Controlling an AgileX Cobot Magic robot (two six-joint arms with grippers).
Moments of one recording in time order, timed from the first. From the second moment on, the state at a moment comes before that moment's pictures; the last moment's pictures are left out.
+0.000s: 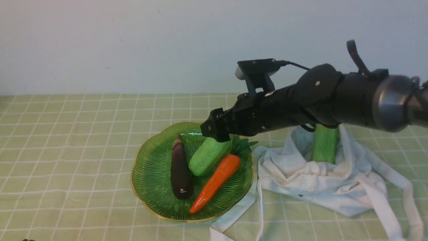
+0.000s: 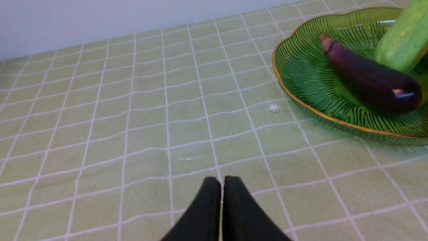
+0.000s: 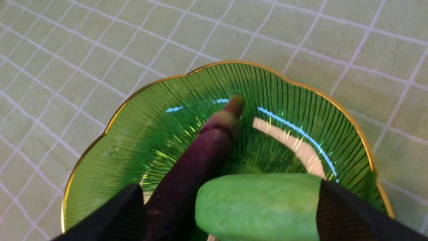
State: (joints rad) right arm 0.54 1.87 -1.31 0.92 0.46 -0.69; left arm -0.08 -0.01 0.03 -0.05 0.38 0.15
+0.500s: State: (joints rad) right arm 0.48 1.40 -1.31 0.49 0.54 -0.37; left arm -0.08 -0.01 0.03 -0.05 0.38 0.15
